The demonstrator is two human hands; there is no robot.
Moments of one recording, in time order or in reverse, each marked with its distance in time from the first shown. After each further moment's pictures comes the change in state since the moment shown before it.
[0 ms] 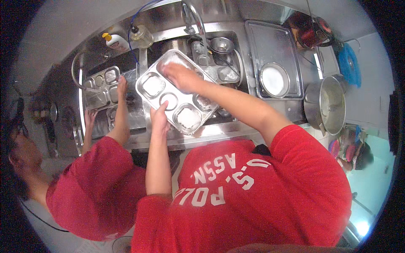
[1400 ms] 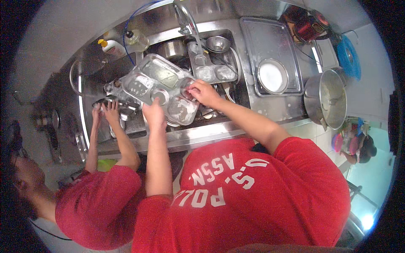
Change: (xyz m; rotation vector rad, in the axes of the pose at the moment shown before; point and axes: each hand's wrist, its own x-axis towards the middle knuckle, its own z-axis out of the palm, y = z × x) left_hand 0.010 0.028 0.030 0.346 0.241 0.250; right_hand -0.098 0.003 -0.031 0.325 -0.162 0.576
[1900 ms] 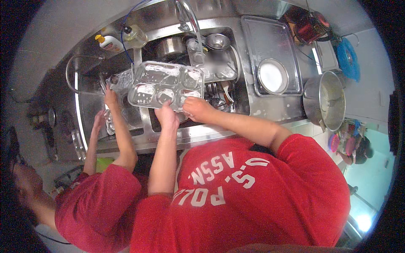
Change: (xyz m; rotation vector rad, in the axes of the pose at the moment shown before) left_hand -0.010 -0.058 0.026 -0.337 0.075 -0.183; right_hand -0.033 -0.030 0.018 -0.327 -0.214 -0.521
